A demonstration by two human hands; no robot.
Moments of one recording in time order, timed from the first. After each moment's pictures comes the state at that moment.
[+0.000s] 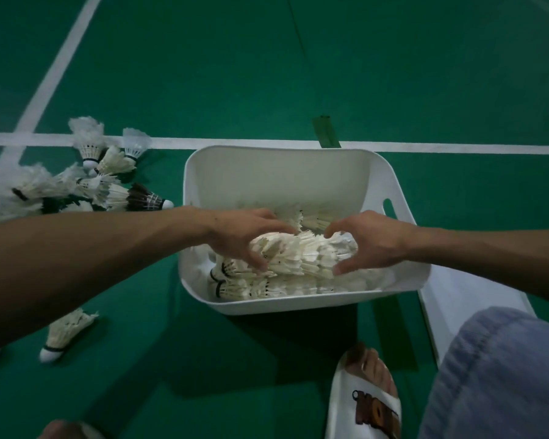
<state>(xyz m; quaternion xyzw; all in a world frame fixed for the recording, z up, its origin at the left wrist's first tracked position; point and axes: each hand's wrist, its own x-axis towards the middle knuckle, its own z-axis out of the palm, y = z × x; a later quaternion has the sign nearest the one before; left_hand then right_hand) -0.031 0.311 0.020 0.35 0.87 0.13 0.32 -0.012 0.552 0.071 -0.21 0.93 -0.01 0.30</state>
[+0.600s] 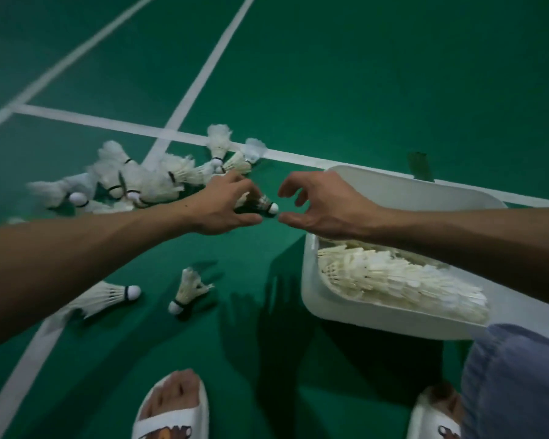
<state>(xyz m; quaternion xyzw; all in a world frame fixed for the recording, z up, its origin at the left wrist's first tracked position) 0.033 0.116 0.050 0.07 0.97 0.21 0.09 0.001 0.321 0.116 -0.37 0.90 -0.17 0.12</state>
